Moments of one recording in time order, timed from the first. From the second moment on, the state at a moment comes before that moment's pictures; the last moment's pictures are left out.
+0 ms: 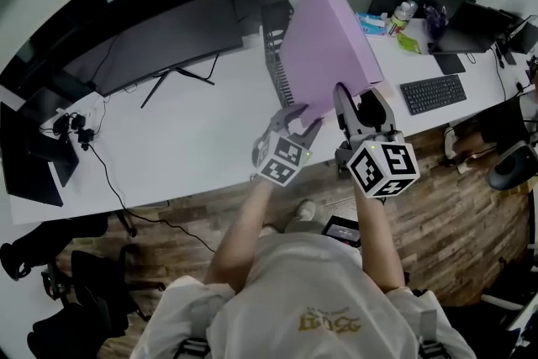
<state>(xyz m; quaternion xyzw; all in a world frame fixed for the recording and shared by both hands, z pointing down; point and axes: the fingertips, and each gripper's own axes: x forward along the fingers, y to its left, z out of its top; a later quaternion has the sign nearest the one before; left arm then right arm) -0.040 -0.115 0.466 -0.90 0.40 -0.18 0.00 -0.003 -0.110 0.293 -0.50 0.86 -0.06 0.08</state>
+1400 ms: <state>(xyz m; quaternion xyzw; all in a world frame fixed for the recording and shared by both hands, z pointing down) -0.073 -0.201 0.491 -0.87 0.44 -0.21 -0.04 -0.040 -0.198 0.316 -0.47 0.88 -0.06 0.05</state>
